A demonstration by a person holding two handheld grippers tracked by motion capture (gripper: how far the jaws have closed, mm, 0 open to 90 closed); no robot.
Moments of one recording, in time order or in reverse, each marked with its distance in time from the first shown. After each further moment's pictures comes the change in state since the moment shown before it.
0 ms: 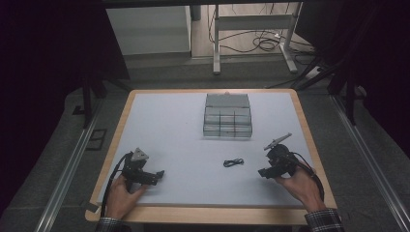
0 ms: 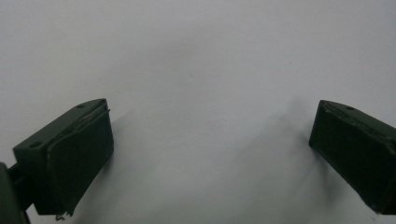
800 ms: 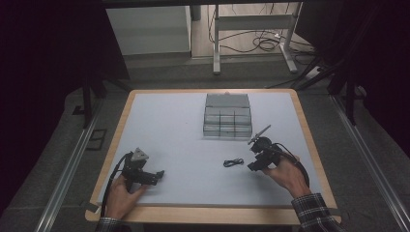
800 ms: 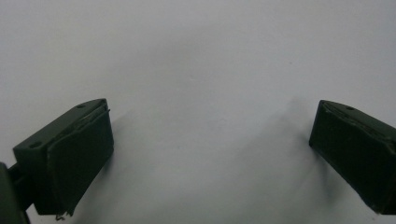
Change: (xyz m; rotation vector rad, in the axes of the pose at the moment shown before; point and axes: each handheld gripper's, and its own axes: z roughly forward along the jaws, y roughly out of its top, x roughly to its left) left arm 0.000 0.000 0.000 0.000 0.000 0.000; right arm 0.011 0.045 0.019 0.084 0.021 -0.101
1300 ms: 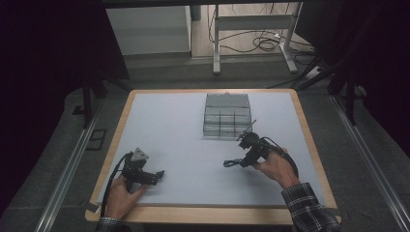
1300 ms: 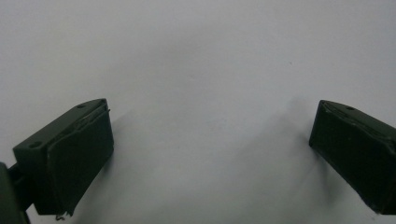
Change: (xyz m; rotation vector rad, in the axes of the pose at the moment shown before) left arm 0.000 0.000 0.000 0.000 0.000 0.000; right arm 0.009 0.035 0.012 0.062 0.032 -0.061
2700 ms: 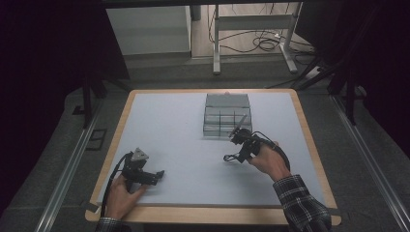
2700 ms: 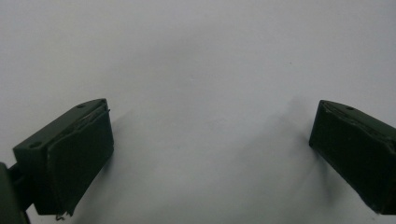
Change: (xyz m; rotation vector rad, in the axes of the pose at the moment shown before) left arm 0.000 0.000 0.000 0.000 0.000 0.000; right arm 0.004 0.026 -0.003 0.091 0.029 0.055
